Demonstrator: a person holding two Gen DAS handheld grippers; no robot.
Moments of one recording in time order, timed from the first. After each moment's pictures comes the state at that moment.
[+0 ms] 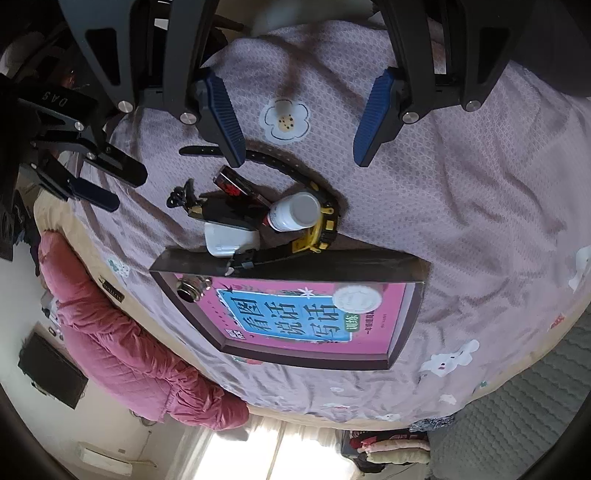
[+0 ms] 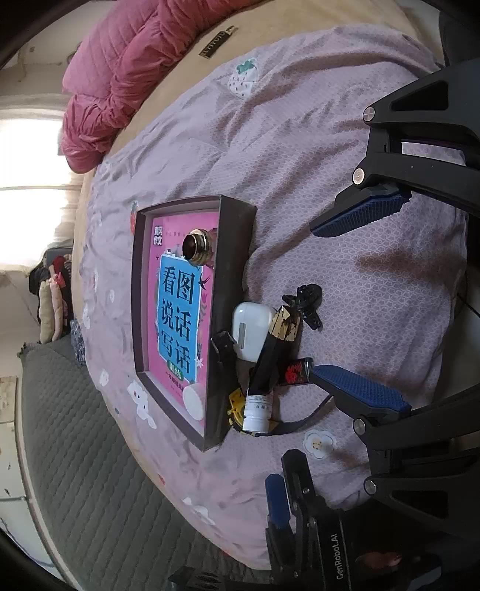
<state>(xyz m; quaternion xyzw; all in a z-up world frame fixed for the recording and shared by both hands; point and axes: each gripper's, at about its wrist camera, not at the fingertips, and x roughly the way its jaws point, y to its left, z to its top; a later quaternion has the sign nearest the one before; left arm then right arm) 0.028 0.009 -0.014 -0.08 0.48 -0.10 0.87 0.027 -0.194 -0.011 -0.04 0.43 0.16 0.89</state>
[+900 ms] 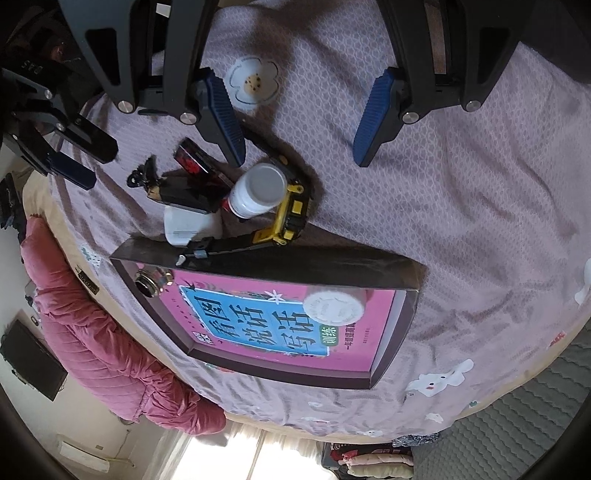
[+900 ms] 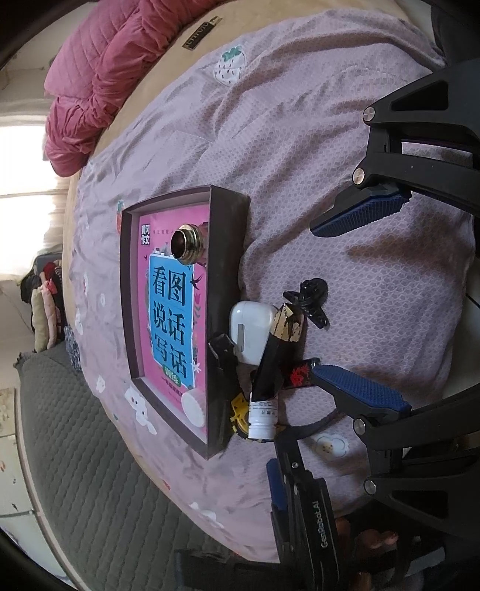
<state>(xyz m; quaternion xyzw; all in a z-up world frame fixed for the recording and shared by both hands) 0.063 0.017 -0.041 -0.09 0.50 -0.07 0.86 0.042 -0.191 -0.023 -0.01 0.44 0.16 0.88</state>
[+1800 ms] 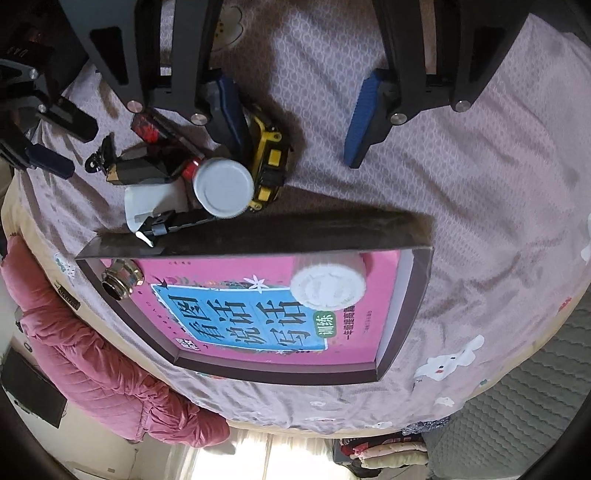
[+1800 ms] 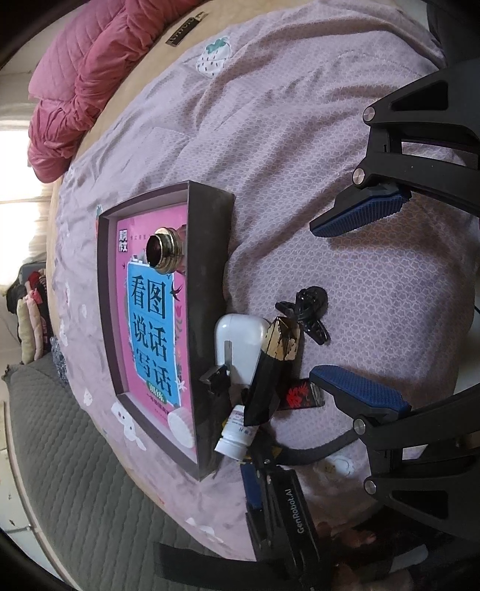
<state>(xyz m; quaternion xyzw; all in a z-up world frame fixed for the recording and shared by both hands) 0.094 0.014 -0.053 -0.03 0.49 -0.06 0.87 0.058 -0.190 -0.045 -0.01 0.47 0.14 0.87</state>
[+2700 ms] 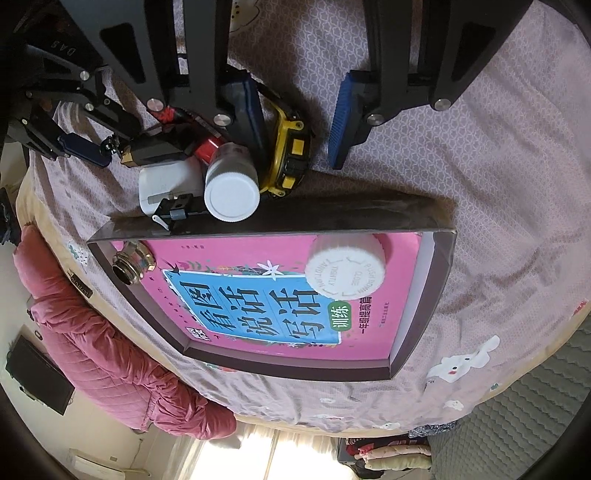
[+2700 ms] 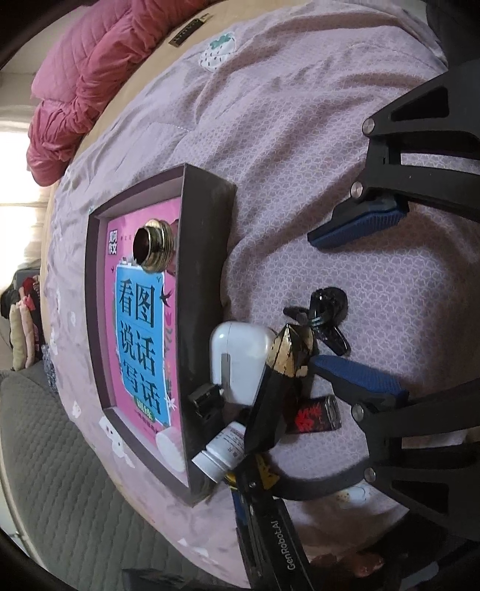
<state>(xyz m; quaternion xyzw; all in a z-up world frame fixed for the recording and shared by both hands) 0.105 0.012 -0.054 -0.06 0.49 -0.08 0.87 0.075 -0.179 -0.062 -0.03 0.48 0.12 0.87</state>
